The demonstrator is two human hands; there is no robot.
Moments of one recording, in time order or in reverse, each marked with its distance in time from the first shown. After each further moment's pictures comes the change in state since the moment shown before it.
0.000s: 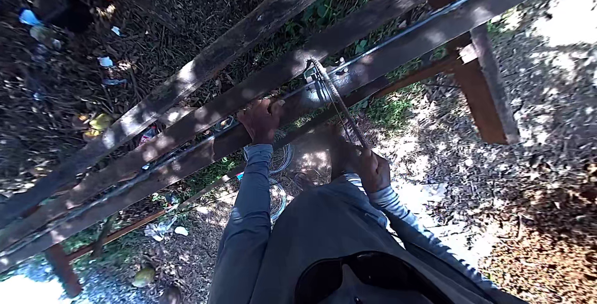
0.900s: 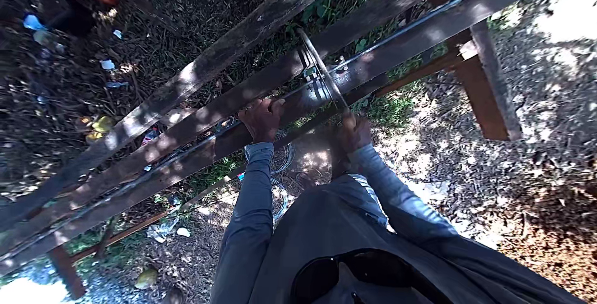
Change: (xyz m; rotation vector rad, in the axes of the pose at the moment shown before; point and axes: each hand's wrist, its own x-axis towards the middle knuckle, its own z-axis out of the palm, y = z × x) left_hand -0.003 -0.002 0.004 0.021 0.057 0.006; right_hand 0.082 -0.051 0.036 -0.132 -0.023 0.020
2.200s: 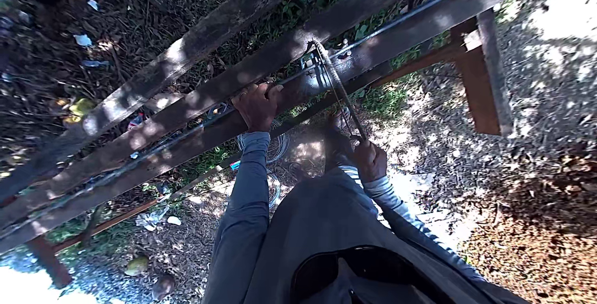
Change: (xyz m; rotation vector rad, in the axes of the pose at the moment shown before) left_hand -0.001 -0.001 0.001 0.005 -0.007 0.001; right_hand -0.091 0.063 -0.019 0.089 0.044 -0.028
